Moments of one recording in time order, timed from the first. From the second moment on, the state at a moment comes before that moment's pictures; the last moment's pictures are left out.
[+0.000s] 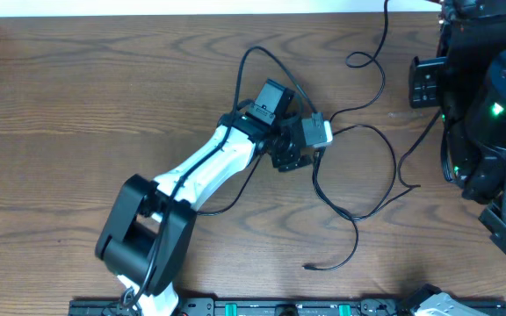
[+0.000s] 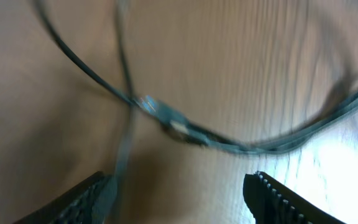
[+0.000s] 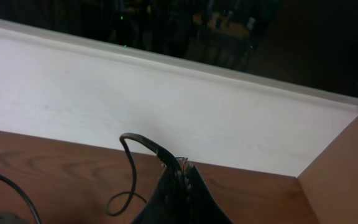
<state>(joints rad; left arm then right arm) -0.57 1.86 1.27 -0.43 0.44 0.76 0.58 1.29 1.96 -0.89 0.61 -0.07</state>
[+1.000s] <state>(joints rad) -0.48 2.04 1.27 -0.28 0.25 0.81 0.58 1.32 1.96 -0.94 0.61 -0.07</state>
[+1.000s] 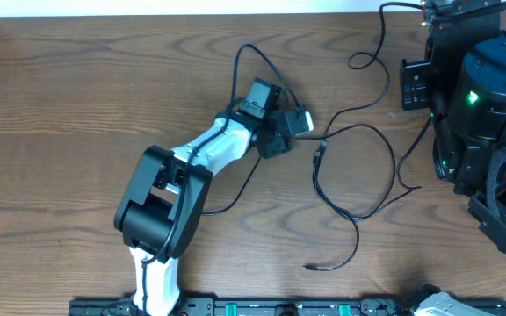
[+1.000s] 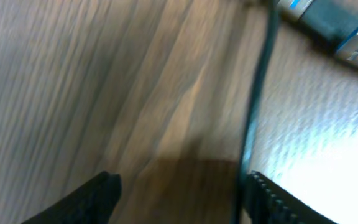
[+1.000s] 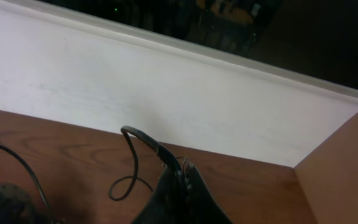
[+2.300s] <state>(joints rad) -0.11 1.06 1.27 -0.41 -0.04 0.76 0.23 1.34 1.96 -1.23 0.99 0.27</state>
